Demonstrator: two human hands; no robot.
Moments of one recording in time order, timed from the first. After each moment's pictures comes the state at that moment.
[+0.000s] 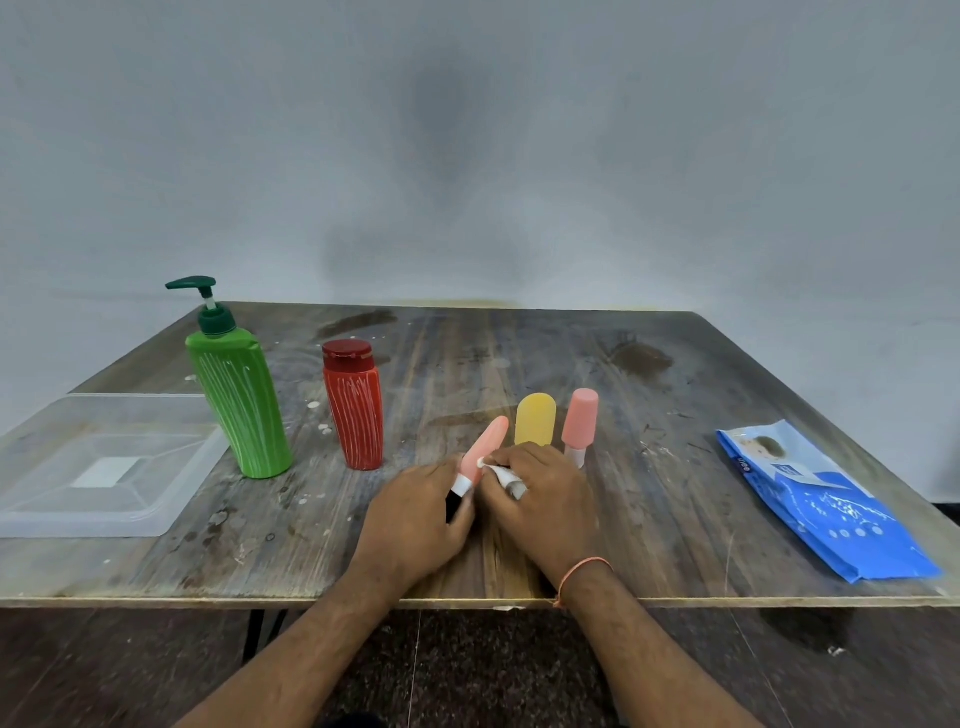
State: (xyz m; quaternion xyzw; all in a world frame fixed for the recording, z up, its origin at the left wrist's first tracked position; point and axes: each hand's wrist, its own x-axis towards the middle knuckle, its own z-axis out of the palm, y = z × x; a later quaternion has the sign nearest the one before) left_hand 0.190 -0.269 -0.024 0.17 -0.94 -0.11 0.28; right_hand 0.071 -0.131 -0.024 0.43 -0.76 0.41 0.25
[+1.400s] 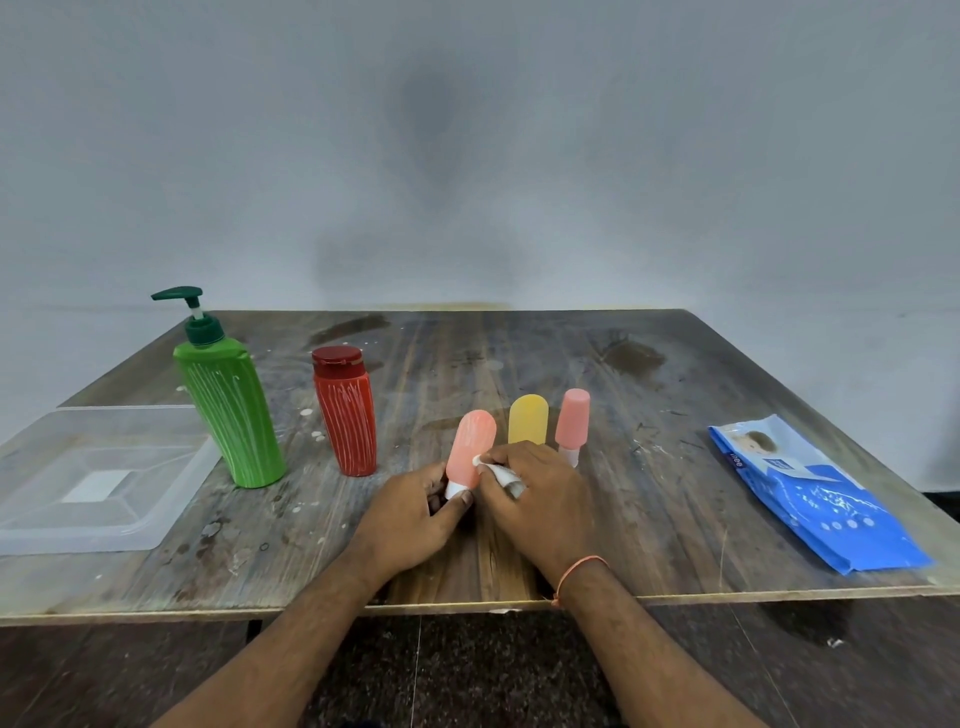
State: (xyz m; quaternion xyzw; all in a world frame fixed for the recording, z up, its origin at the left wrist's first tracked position) left_hand 0.187 -0.284 -0.019 0.14 -0.91 -0.33 0.21; right_hand 0.072 -0.128 -0.020 0.42 -0.77 0.44 0.21
